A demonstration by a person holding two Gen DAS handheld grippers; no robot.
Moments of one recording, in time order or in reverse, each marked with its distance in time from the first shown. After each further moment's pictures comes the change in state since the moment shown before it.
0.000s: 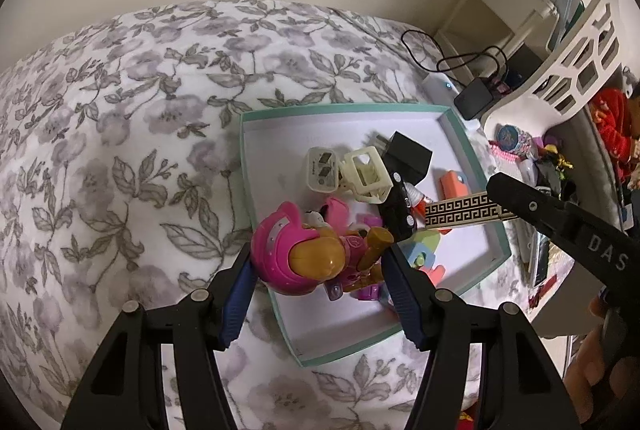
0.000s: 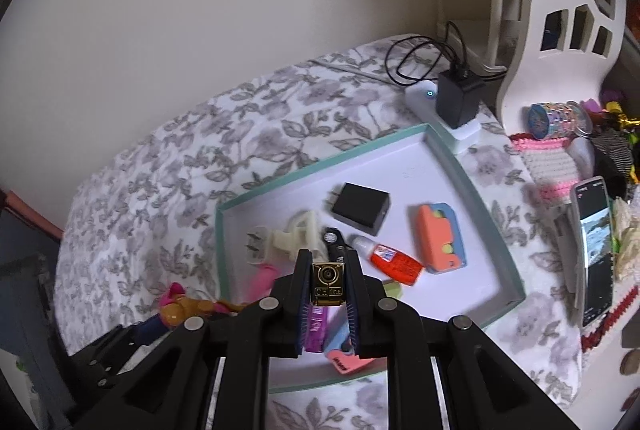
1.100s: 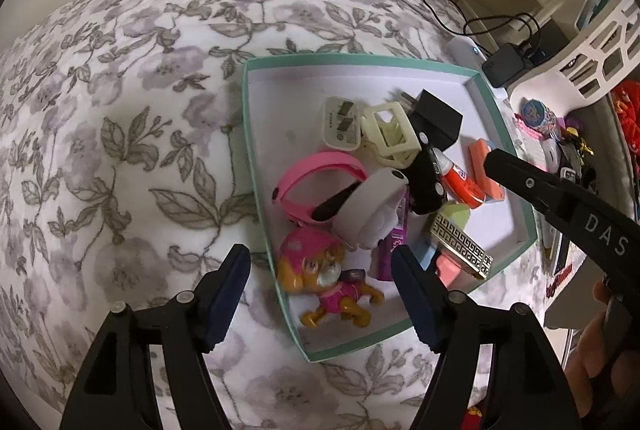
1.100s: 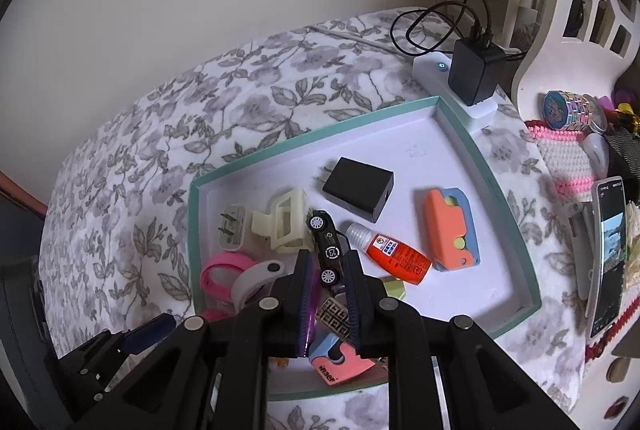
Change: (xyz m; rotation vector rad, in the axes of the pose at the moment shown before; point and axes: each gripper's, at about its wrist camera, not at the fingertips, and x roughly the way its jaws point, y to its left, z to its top) left arm 0.031 0.004 -0.006 -0.033 0.121 0.042; right arm 0.038 0.003 -0.003 -0.037 0.064 -0.009
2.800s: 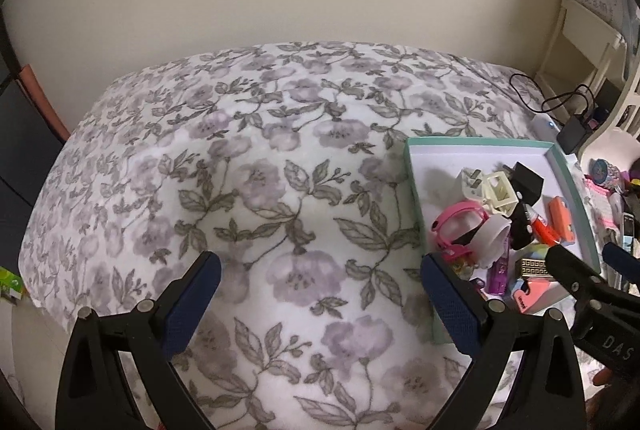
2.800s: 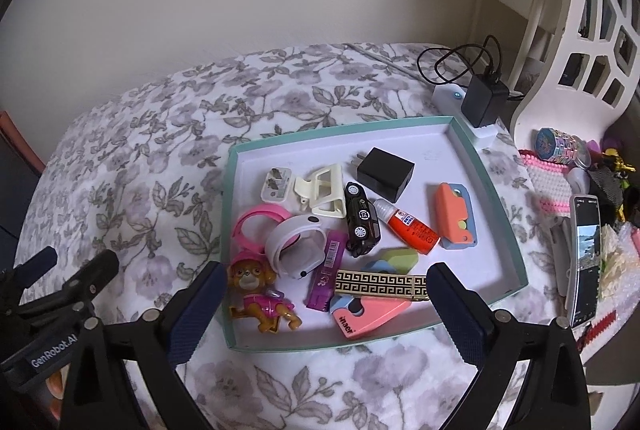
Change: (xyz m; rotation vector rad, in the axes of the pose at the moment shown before) left arm -0.091 0.057 -0.045 -0.090 -0.301 0.362; right arm -0.040 0.047 -0.055 -0.171 -0.091 -0.056
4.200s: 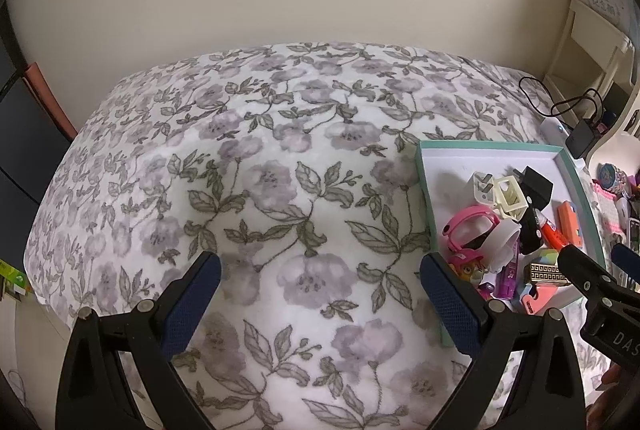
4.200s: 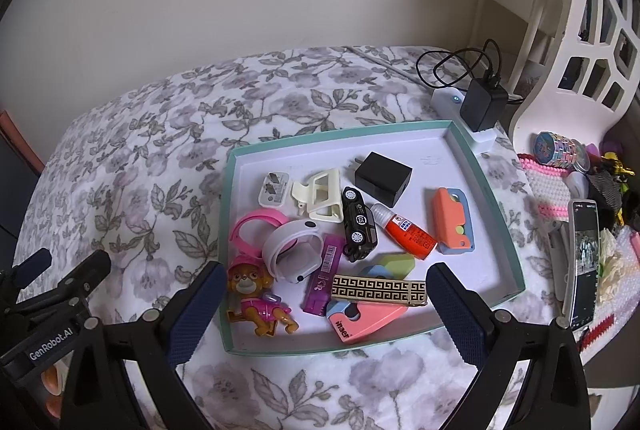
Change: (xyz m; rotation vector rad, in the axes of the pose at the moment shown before) left arm 0.002 0.003 0.002 -0.015 -0.004 0.030; right arm 0.002 -0.002 0.002 -0.007 -0.004 -0.002
